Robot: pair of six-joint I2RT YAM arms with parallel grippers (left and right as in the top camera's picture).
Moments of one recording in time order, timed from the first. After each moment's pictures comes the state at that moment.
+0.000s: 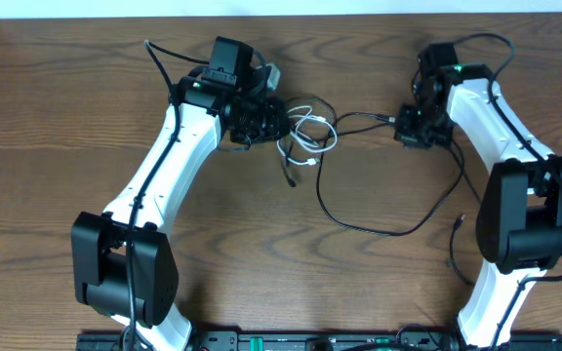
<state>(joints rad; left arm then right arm) -0.29 1.80 1.50 -0.87 0.45 -0.34 0.10 2.05 1.56 -1.00 -0.10 0.38</state>
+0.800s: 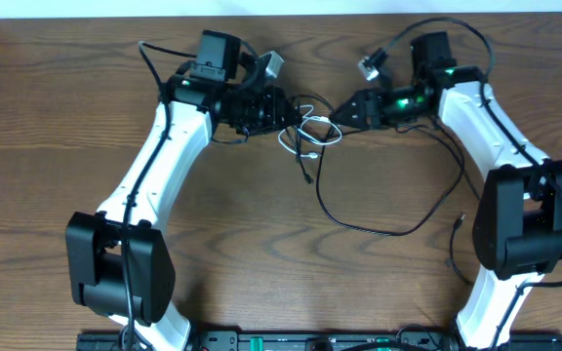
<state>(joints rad) -0.23 1.80 1.50 -0.75 0.79 -0.35 0.18 2.01 1.56 -0.72 -1.03 0.02</state>
